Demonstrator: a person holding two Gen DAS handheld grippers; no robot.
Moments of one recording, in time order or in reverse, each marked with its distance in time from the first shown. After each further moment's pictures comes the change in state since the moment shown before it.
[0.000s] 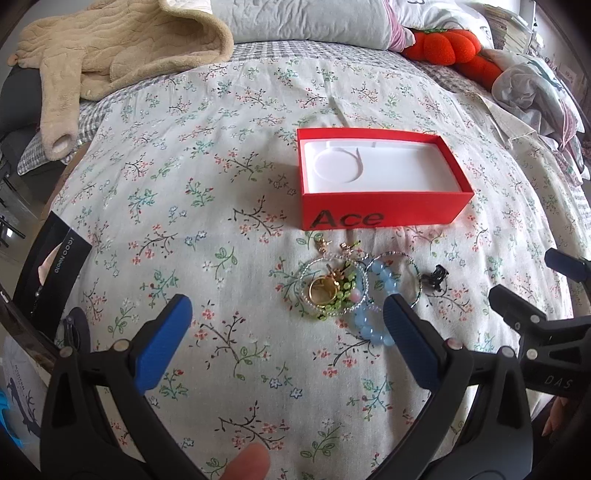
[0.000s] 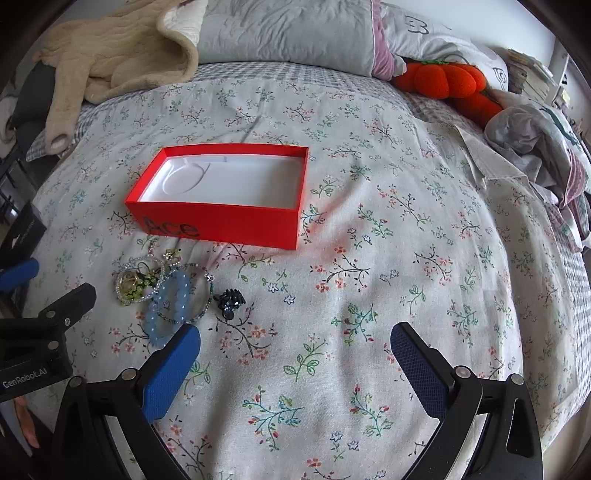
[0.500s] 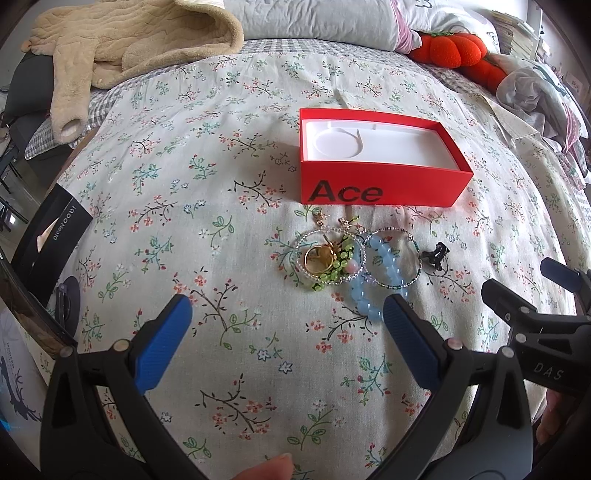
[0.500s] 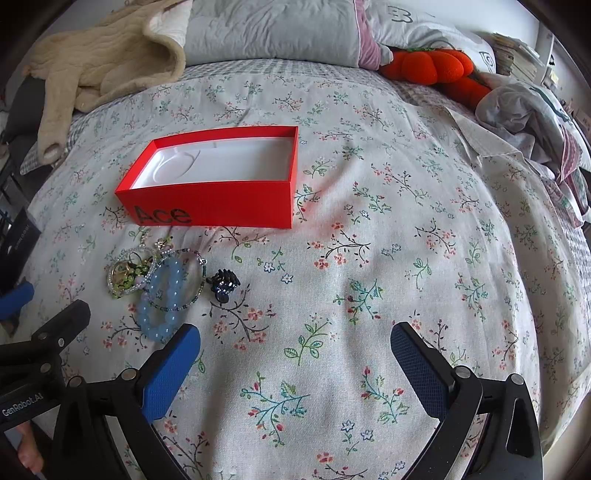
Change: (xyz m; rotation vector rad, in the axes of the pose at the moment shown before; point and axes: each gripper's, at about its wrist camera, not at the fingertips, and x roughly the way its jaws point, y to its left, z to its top) left arm 0.001 -0.007 -0.034 -0.044 -0.016 0.029; right arm 0.011 -0.004 -0.024 0.066 -0.008 -0.006
